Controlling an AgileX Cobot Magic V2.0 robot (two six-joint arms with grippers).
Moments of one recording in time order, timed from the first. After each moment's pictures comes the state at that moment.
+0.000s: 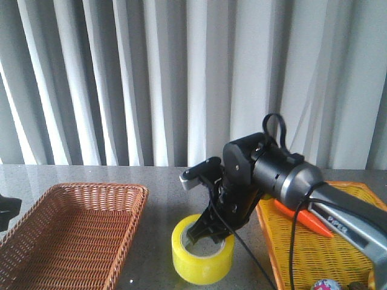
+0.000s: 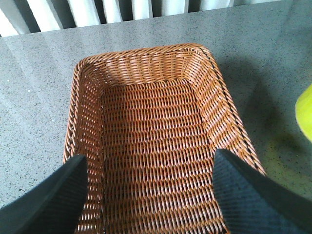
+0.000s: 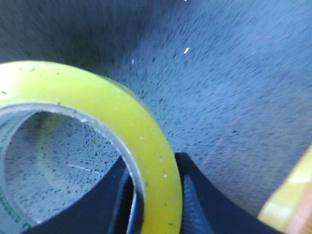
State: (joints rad) left arm -0.02 1.09 -1.05 -0.18 0.61 0.23; right arm 0.46 2.12 -2.01 -0.08 1.13 -0.12
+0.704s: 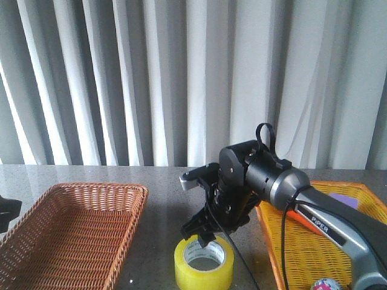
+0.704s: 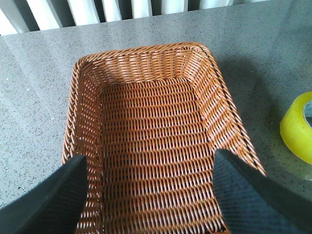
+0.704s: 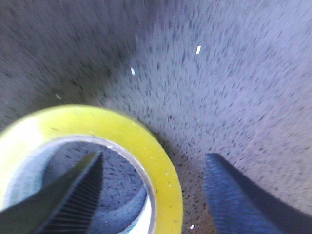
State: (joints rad) left arm -0.02 1.09 -1.05 -0.18 0.63 0.23; right arm 0.45 2.22 -2.13 -0.02 1.16 -0.06
